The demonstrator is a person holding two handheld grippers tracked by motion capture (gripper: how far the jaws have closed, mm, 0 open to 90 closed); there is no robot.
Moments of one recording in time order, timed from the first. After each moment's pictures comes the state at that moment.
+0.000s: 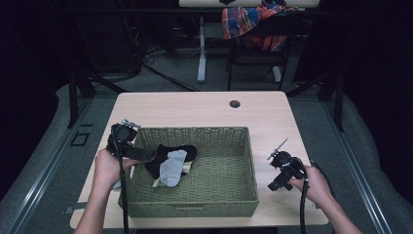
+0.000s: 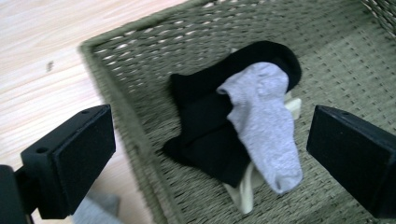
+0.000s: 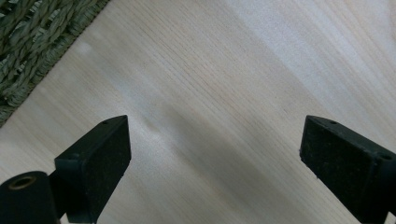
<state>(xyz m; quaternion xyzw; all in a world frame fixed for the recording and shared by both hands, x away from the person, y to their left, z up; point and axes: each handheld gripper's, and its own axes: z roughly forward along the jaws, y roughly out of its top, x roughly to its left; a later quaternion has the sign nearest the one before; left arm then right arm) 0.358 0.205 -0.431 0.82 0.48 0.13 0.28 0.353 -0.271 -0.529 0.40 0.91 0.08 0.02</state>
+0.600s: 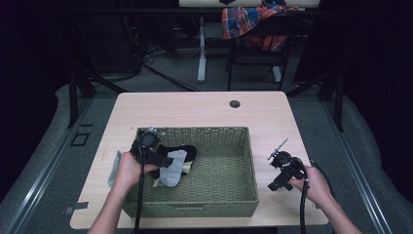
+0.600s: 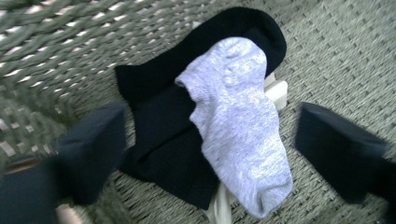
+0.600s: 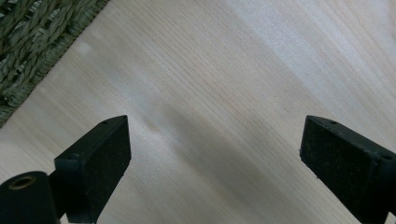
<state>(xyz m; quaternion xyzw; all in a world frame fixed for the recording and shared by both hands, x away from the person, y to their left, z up) 0.371 0.160 -0.472 0.86 0.45 0.10 0.22 0.353 -0.271 -0.529 0.40 0.91 0.08 0.02</state>
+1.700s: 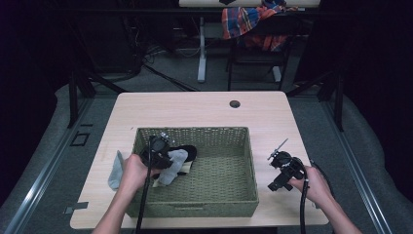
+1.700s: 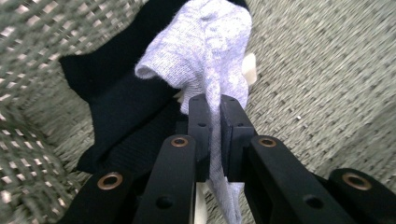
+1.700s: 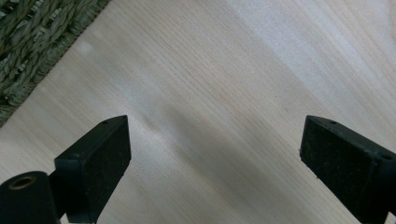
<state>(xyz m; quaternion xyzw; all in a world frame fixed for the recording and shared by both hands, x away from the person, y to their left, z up) 0.365 0.143 -0.476 0.89 0.40 0.06 0.20 0.353 -0.270 -0.528 0.40 0.91 0.08 0.02</state>
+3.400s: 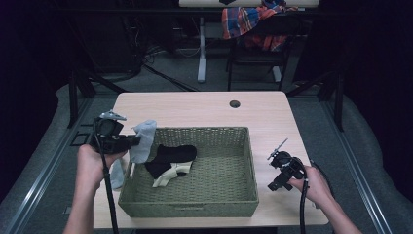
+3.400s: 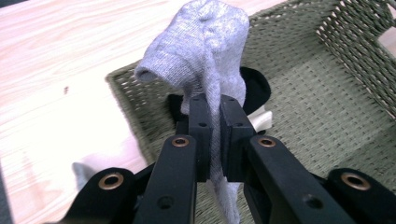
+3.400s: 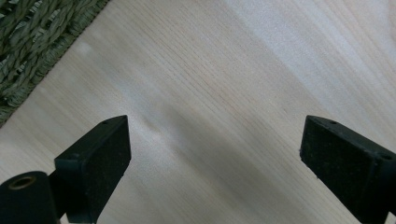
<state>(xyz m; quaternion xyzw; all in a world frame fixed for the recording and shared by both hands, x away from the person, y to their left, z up) 0.338 0.232 -0.380 0.81 0.47 0.14 0.32 0.353 -0.270 -0.528 0.40 0.91 0.08 0.02</state>
